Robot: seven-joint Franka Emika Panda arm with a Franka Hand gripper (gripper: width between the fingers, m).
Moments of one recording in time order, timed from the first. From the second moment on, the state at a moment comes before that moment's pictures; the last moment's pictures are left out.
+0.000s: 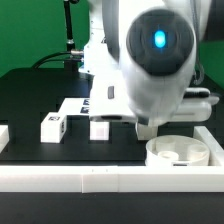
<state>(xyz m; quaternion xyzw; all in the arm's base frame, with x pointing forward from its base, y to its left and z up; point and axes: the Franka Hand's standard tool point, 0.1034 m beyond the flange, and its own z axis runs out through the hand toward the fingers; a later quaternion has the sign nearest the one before) 0.507 0.051 0.025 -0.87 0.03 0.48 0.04</state>
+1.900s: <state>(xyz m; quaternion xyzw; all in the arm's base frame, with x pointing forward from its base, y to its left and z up) 0.537 0.093 0.091 -0.87 0.00 0.48 0.07</state>
